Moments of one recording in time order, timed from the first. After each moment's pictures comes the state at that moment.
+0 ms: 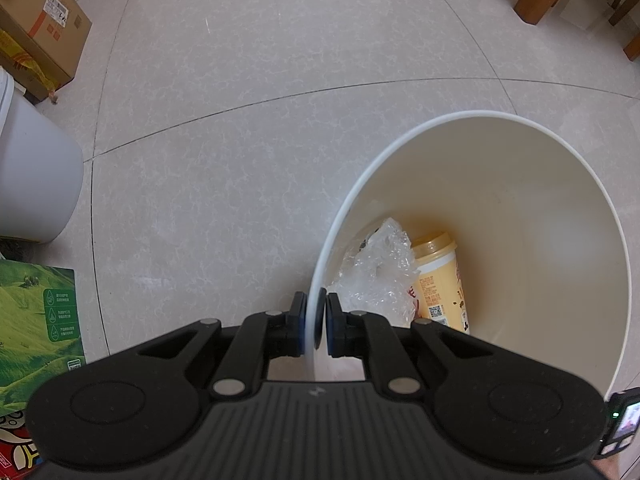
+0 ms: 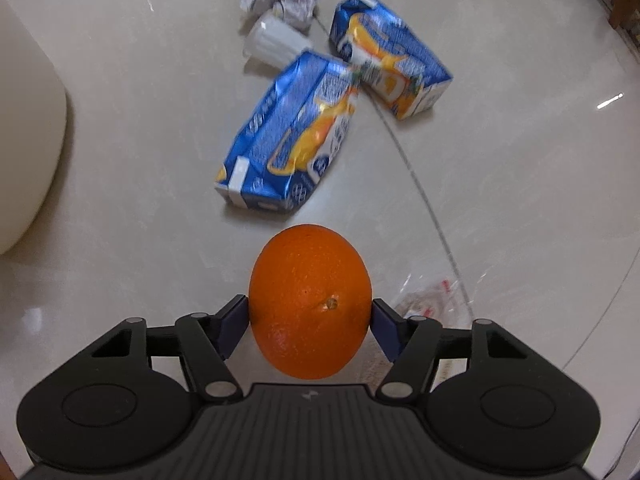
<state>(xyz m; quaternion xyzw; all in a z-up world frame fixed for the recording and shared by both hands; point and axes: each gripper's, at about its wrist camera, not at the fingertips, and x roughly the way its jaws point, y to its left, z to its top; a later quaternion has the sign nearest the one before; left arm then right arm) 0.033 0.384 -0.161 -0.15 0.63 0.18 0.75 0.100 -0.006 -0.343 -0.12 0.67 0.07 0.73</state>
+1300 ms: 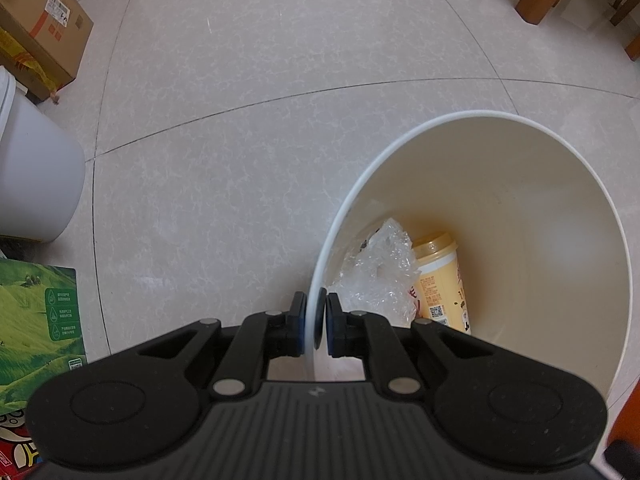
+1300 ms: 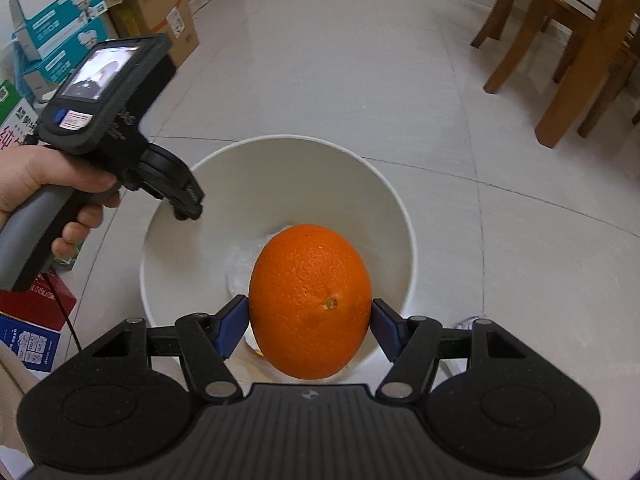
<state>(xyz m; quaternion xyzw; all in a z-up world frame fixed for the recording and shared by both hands) 0.033 0.383 -0.161 -0.15 0.63 0.18 0.75 0.082 0.181 -0.054 -0.21 0.50 0.39 0.74</state>
